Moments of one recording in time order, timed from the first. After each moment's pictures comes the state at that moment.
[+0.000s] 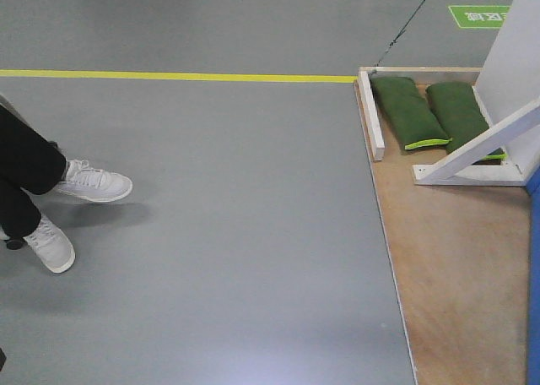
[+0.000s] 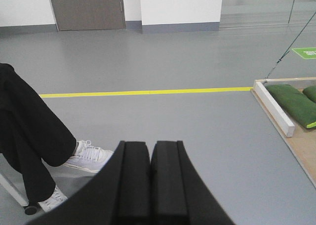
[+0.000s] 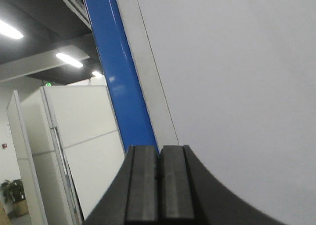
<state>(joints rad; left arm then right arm) 0.00 -0.01 0.03 0.07 0.28 -0.02 -1.62 1.43 -1.22 0.11 -0.50 0.14</state>
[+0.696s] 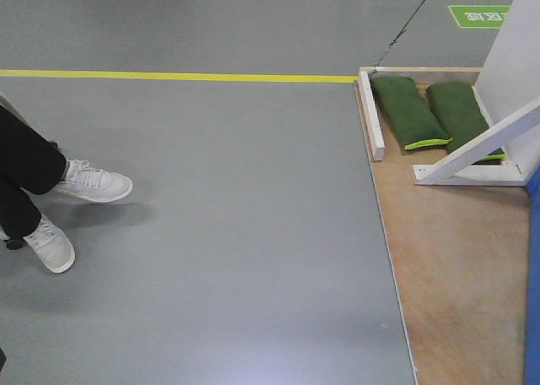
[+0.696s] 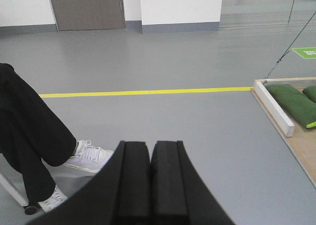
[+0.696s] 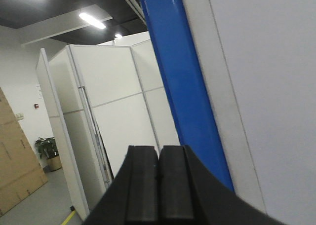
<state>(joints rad) 0.00 -0.01 0.03 0.07 0.28 -0.02 -1.49 1.52 -1.22 0.08 -0.51 0.14</state>
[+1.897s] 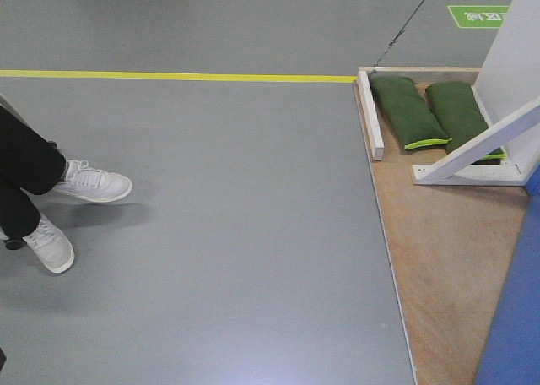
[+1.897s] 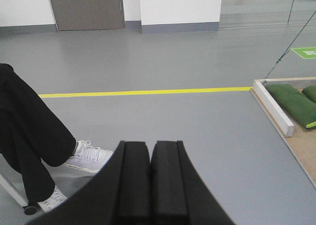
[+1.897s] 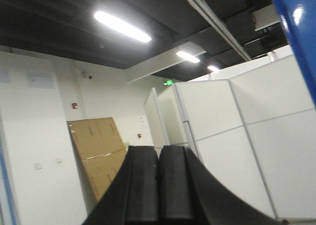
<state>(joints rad) 0.00 -0.01 0.03 0.07 0.28 -0.02 -1.14 1.27 -1.22 0.09 -0.47 0.14</state>
